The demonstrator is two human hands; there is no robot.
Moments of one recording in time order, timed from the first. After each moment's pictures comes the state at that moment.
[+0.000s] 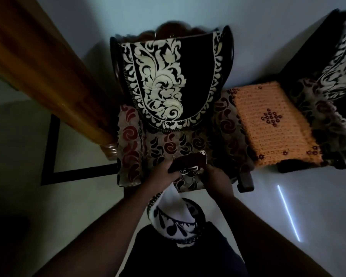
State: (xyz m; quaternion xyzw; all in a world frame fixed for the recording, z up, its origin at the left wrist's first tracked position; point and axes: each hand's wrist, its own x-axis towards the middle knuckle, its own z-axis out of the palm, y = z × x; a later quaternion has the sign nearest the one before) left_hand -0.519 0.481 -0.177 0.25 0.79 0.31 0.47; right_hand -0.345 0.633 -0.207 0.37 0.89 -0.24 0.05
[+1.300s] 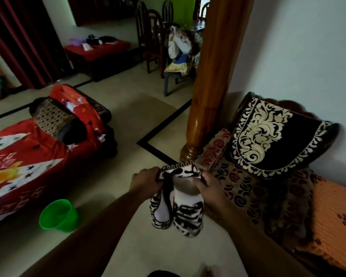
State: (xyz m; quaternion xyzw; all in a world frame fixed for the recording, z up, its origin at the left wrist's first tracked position) left_hand -0.245 0.105 -0.042 0.00 0.98 0.20 0.10; right_hand -0.228 0.352 -0.050 0.04 0.88 -0.45 0.11
